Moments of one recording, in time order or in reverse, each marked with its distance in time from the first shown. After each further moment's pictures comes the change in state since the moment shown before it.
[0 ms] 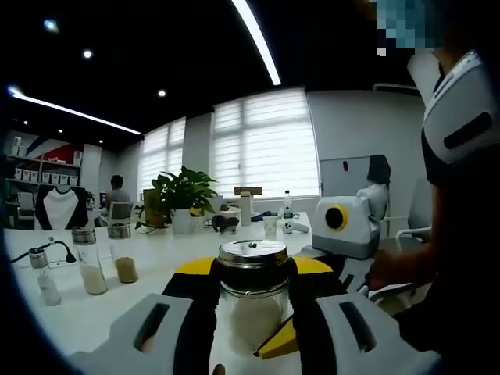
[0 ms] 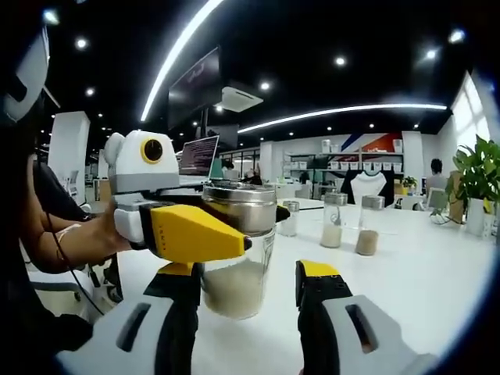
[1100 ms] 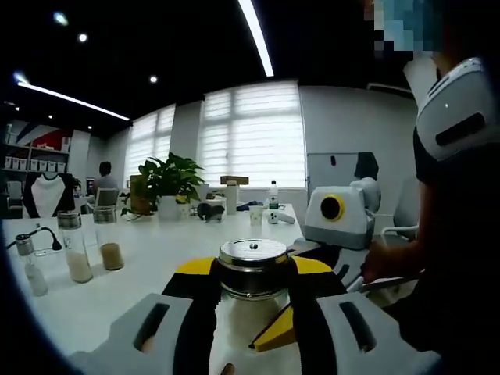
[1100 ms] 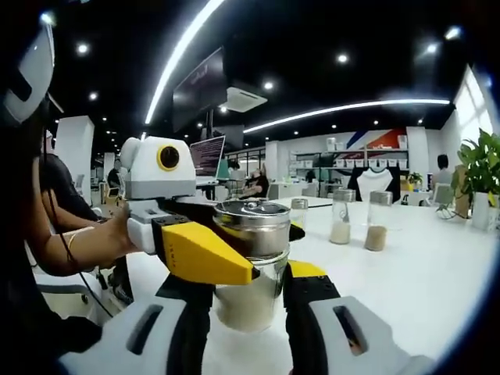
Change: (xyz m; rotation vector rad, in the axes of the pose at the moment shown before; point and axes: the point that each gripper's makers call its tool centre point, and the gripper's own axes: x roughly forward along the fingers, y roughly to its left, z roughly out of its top) left arm -0.003 -0.005 -0.017 -0.048 0.052 -0.079; right arm 0.000 0.011 -0.005 0.028 0.003 0.030
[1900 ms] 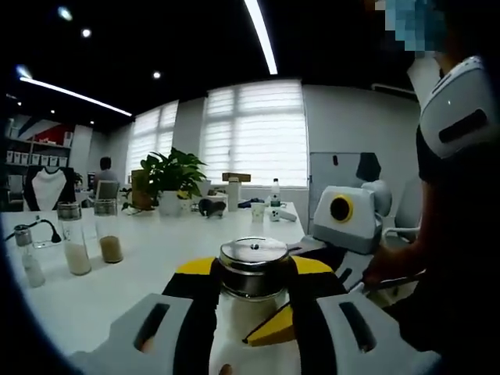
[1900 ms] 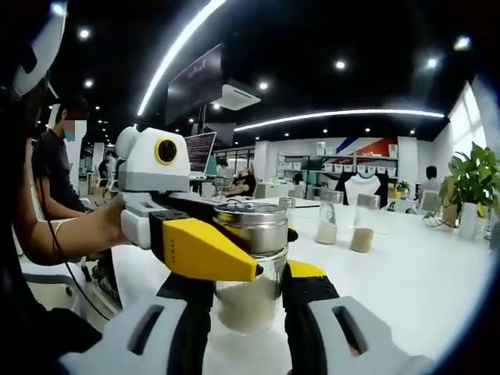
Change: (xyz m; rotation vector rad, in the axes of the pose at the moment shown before) left arm 0.003 0.006 -0.007 -0.042 0.002 0.024; right arm -0.001 -0.012 -0.008 -0.036 0.008 -0.095
